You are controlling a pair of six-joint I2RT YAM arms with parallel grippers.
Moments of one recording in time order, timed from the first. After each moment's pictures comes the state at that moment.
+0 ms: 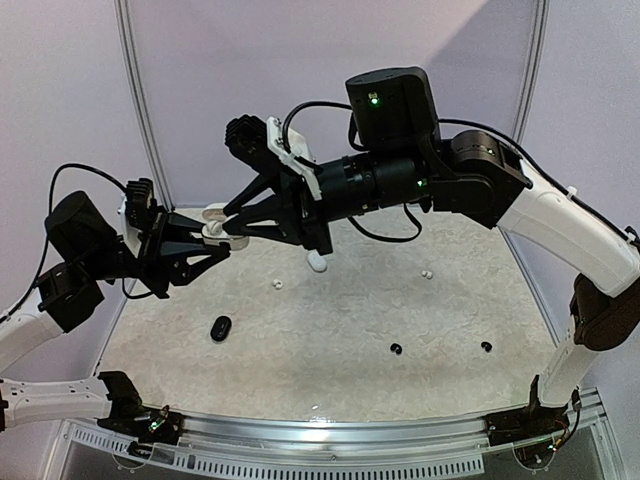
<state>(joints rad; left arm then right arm) -0.75 0.77 0.79 0.18 0.77 0.06 1.25 1.77 2.11 -0.59 -0.38 -0.40</state>
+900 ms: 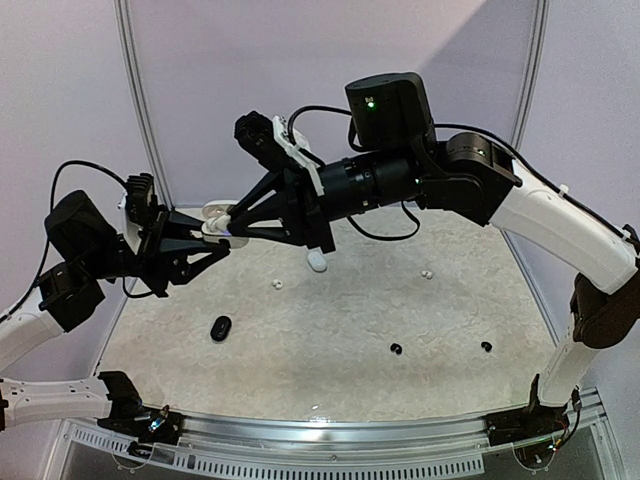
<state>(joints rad) -0.75 0.77 0.79 0.20 0.78 0.01 1.20 1.77 2.07 -0.56 -0.49 -0.29</state>
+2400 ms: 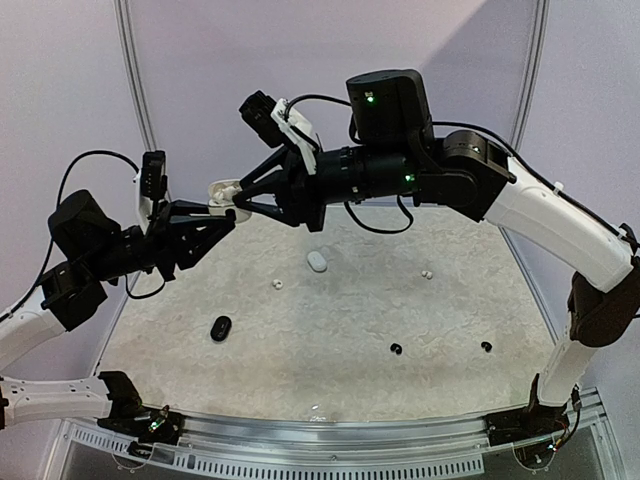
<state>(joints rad) -0.75 0.79 0.79 0.20 0.54 -0.26 1.18 1.79 2.08 -0.53 -0.26 -0.15</state>
